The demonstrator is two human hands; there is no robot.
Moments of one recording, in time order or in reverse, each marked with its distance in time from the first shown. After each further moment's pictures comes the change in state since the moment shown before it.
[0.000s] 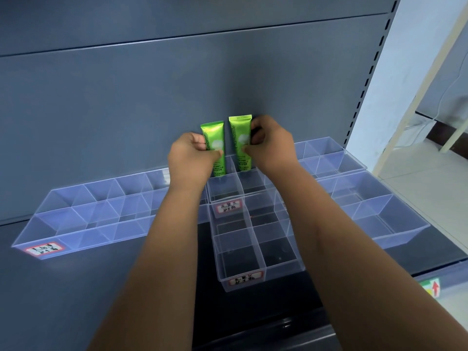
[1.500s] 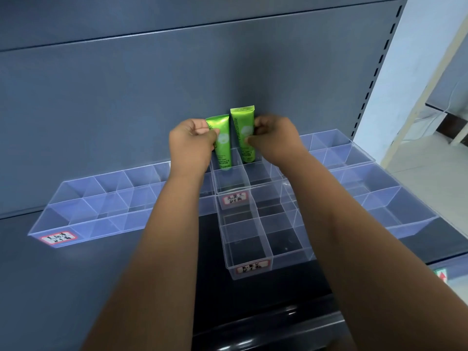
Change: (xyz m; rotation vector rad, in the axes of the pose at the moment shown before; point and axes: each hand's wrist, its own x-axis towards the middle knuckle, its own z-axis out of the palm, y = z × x) left_hand 0.000 0.014 -0.007 -0.248 -0.012 -0.059; right_hand 0.006 0.001 0.003 0.109 -0.133 0.073
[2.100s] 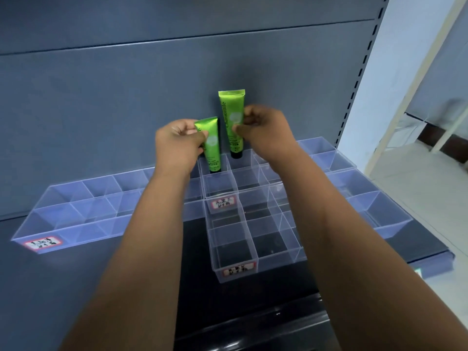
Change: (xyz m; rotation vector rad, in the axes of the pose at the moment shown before) left_hand -0.004 0.018 -0.003 -0.015 -0.049 -0.034; right_hand -0.003 -0.025 -0.015 0.229 0.020 -0.059
